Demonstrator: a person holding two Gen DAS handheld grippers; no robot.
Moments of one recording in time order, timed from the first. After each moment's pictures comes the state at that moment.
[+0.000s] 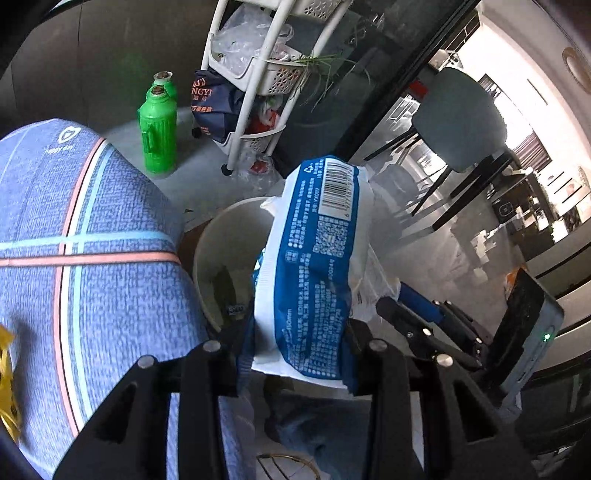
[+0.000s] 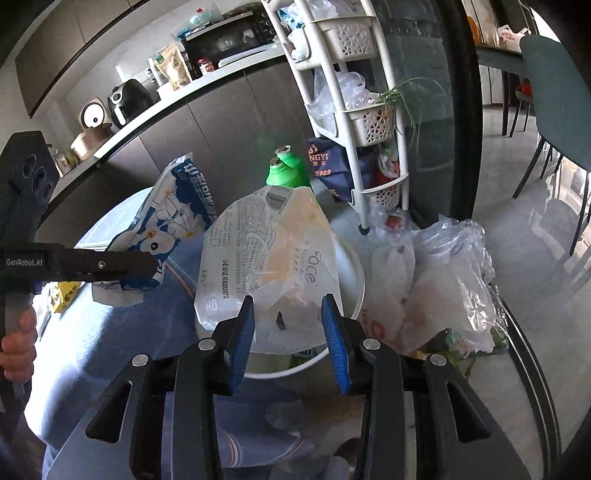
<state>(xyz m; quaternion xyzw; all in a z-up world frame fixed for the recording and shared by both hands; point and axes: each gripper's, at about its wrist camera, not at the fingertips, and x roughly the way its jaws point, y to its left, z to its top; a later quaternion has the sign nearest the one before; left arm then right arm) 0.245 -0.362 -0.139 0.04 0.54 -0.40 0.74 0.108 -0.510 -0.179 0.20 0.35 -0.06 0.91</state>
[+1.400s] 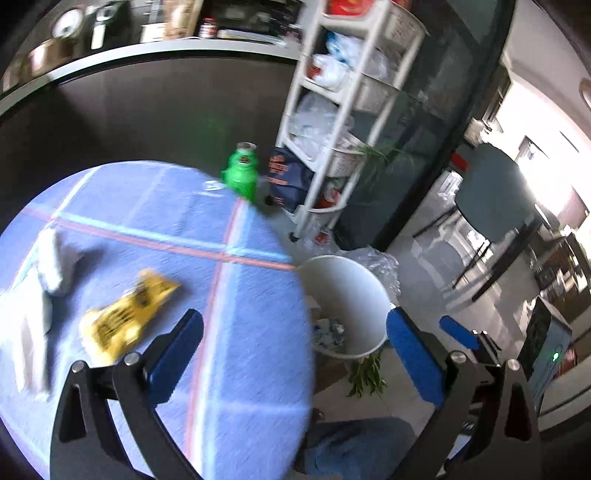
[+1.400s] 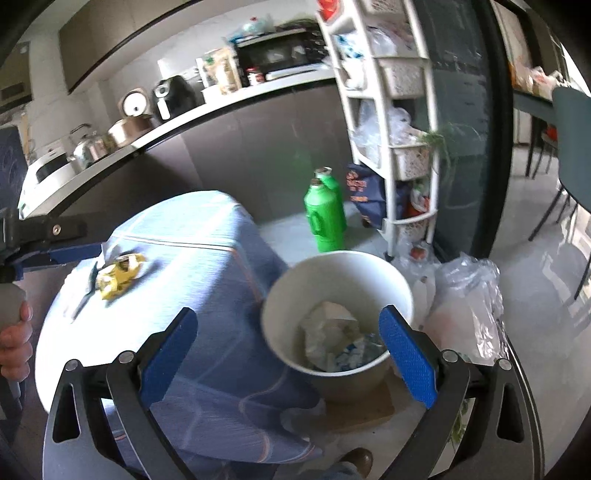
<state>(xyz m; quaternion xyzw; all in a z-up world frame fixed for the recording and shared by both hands) 0.187 -0.232 -0.055 -0.01 0.43 -0.28 0.86 0.086 -0.437 -0.111 0.14 0.32 0.00 0.94</state>
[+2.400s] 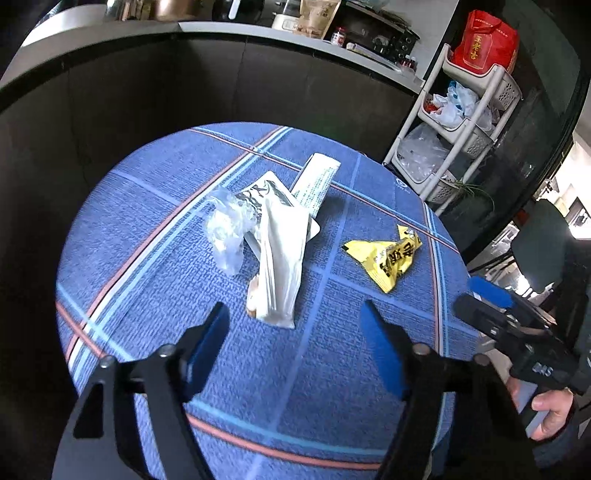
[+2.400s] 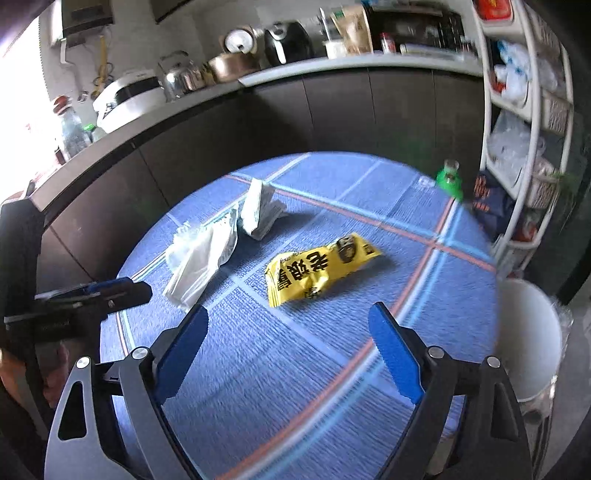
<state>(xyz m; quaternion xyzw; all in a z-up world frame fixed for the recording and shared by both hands) 0.187 0.024 -0.095 -0.08 0.44 -0.16 0.88 0.177 -0.219 -0.091 0.09 0.40 0.14 0.90</state>
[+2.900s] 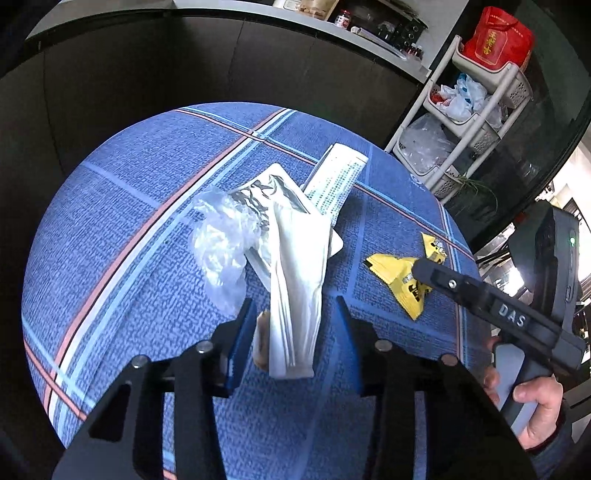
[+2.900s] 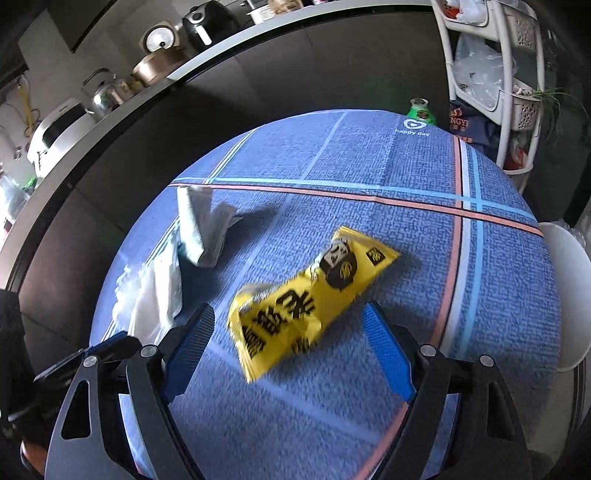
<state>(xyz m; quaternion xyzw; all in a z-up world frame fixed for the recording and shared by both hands) 0.242 0.022 -0.126 -0.09 0.47 -0.17 0.86 0.250 -0.212 -0.134 0.18 0.44 0.06 0.87</state>
